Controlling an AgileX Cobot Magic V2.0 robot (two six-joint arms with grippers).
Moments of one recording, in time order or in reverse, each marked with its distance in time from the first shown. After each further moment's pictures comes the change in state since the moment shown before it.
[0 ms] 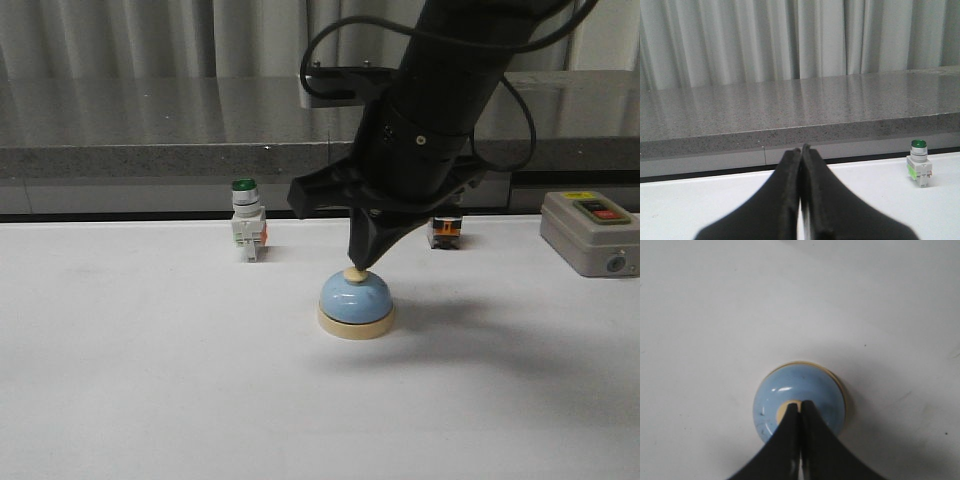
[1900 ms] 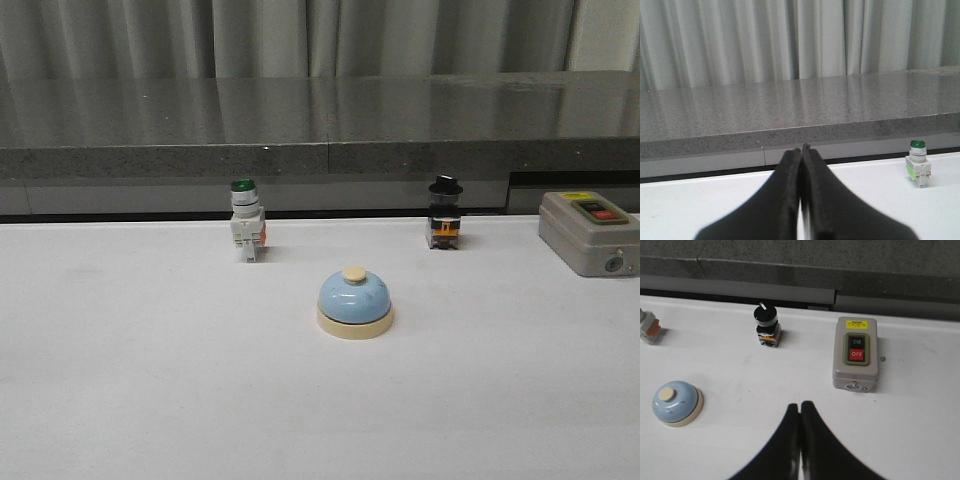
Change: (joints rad) left arm 0.000 0.000 0.000 0.000 0.000 0.000; right arm -0.406 -1.008 0.633 -0.017 -0.178 -0.001
